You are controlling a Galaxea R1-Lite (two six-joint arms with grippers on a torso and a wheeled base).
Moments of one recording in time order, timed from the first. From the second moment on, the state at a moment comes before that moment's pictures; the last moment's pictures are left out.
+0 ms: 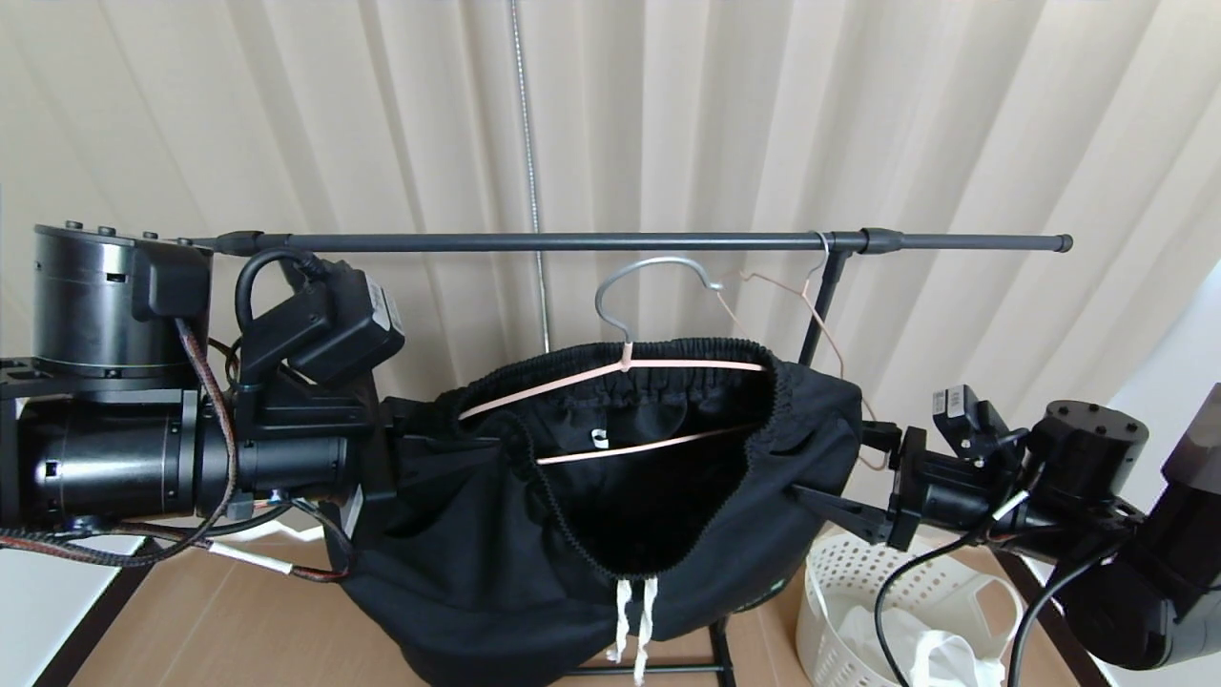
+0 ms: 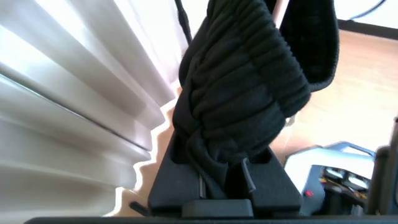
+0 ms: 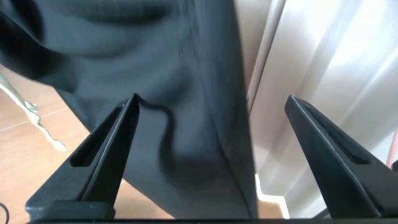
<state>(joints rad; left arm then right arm) -0.39 1.45 -0.84 -0.15 -0.54 0.54 0.08 2.08 -0.44 -1.50 0.92 -0.12</state>
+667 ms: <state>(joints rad) -0.39 1.38 -0.83 -0.16 -0.54 0.50 0.08 2.12 -0.45 -1.50 0.89 -0.12</state>
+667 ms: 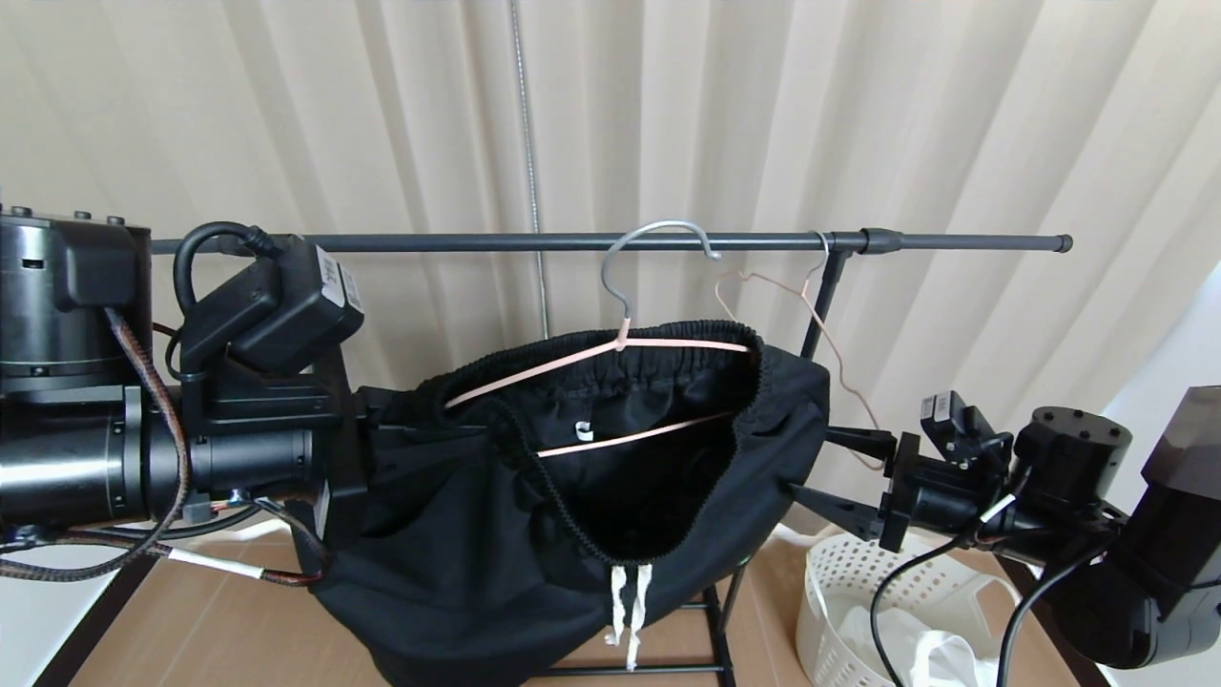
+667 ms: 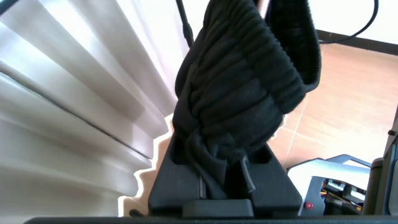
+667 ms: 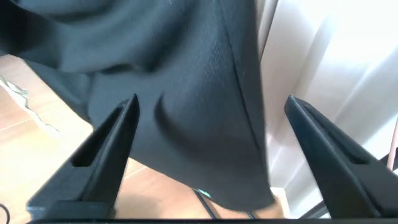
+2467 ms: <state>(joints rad) -0.39 1.36 -0.82 -0.16 -0.54 0.48 0.07 2.06 -0.39 -1.39 0.93 -0.28</state>
